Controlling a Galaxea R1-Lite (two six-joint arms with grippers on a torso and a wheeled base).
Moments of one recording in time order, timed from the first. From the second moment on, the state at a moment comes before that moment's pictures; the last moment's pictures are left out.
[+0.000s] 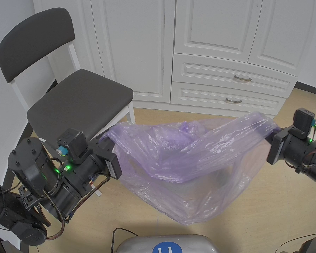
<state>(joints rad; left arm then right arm) -0.73 1.66 -0.37 -1.40 0.28 0.03 0.59 1.30 -0.55 -0.69 -0.17 0.06</state>
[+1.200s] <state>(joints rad) -0.55 1.63 -0.23 -1.40 0.05 0.06 0.48 1.22 -0.35 -0.66 -0.24 -0.27</state>
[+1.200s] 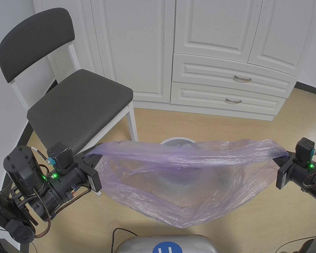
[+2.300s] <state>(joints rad) -0.35 1.63 -0.24 -1.36 -0.16 0.07 0.35 1.23 -0.31 -0.66 -0.10 -0.38</state>
